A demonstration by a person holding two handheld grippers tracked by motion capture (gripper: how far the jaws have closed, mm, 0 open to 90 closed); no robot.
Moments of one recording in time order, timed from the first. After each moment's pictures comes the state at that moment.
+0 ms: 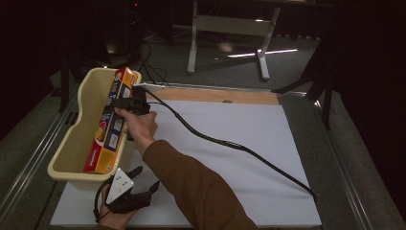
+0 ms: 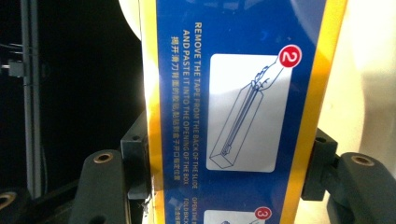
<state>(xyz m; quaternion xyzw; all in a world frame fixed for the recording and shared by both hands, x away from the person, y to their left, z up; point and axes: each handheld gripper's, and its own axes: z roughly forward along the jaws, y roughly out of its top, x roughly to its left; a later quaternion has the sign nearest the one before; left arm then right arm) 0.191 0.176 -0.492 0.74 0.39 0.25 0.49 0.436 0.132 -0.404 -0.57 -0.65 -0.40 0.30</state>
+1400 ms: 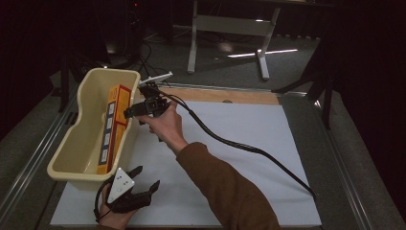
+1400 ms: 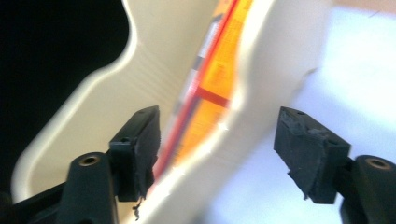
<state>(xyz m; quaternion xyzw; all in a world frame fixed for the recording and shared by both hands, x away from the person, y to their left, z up) 0.193 0.175 -0.493 0.74 0.39 0.26 0.48 0.414 0.080 -0.365 -0.43 -0.81 -0.39 0.07</state>
